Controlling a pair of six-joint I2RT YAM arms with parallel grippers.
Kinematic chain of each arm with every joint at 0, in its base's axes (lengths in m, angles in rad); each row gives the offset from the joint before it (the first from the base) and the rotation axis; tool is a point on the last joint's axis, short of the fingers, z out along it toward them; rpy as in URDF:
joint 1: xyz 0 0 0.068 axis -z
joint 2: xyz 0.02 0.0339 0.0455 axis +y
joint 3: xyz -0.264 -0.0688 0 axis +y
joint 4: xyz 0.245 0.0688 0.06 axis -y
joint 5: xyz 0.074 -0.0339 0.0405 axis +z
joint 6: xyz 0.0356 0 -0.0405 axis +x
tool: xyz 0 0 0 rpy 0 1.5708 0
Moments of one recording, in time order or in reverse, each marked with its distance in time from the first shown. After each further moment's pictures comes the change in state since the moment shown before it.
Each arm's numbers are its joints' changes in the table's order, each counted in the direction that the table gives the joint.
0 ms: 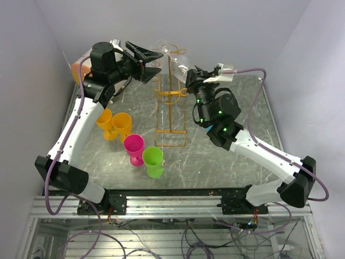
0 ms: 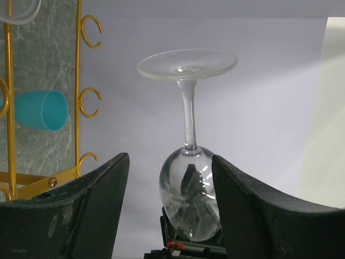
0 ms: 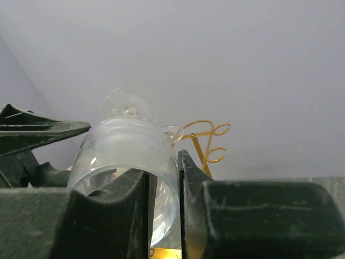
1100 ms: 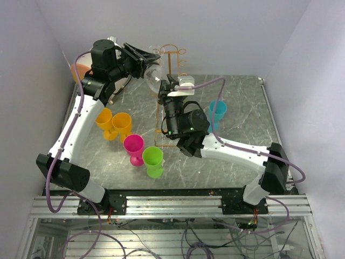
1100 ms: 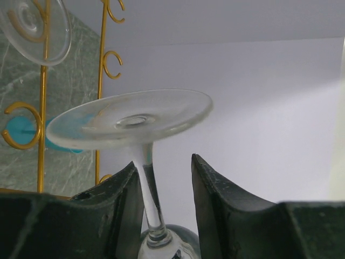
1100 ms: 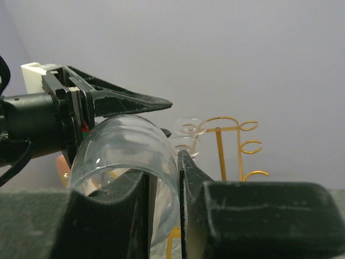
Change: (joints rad) left arm 0.001 0.029 -0.050 -0.058 0.108 0.093; right arm -0.243 0.251 -0.095 0.346 -0.176 -0.379
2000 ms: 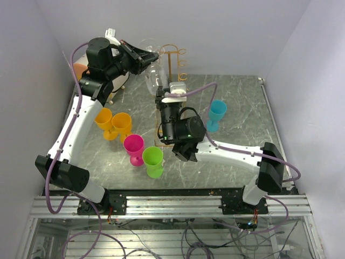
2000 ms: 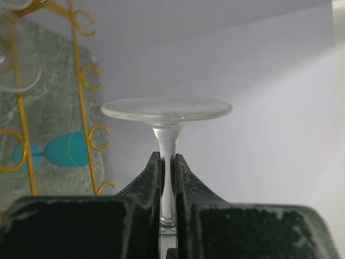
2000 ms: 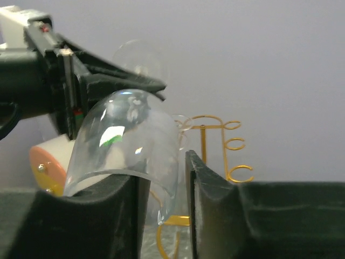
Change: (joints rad) left arm -0.012 -0.010 -0.007 0.060 -0.037 0.110; right arm -0.057 0.071 -0.014 0.182 -0.087 -0.269
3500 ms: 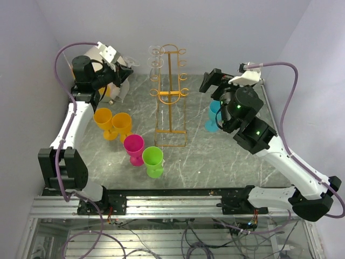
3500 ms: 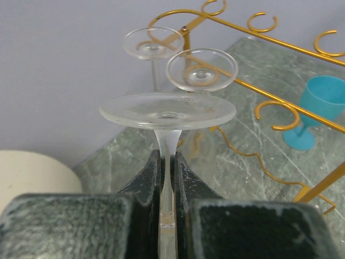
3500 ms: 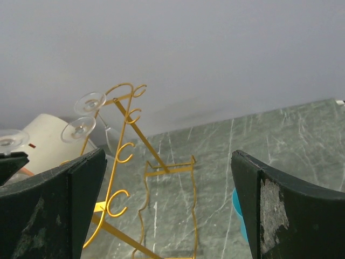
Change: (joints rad) left arm -0.294 -0.031 0.389 0.375 -0.353 1.408; right arm 0.338 -0.501 -0.009 -1.151 0.067 0.804
